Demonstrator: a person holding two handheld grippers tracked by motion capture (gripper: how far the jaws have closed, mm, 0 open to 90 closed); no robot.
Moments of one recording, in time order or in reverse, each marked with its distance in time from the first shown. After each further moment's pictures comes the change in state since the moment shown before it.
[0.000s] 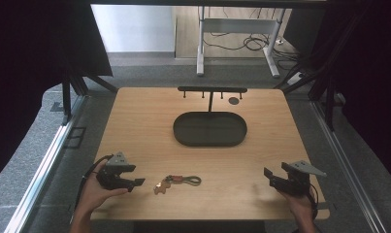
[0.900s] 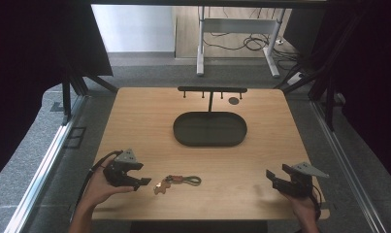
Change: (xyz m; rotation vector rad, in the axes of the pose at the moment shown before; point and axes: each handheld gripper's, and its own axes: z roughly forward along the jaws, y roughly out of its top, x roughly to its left) left arm -0.016 0.034 -0.003 0.040 -0.061 0.096; right arm -0.006 -0.005 -0.004 0.008 0.028 -0.021
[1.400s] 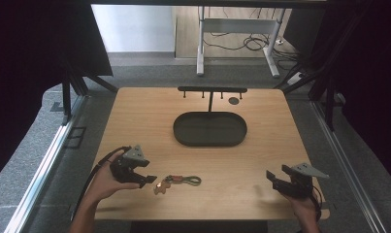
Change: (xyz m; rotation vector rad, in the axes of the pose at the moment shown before) left arm -0.007 0.024 0.001 0.028 -0.017 0.066; right arm 0.001 -0.001 -0.001 0.007 0.003 -0.009
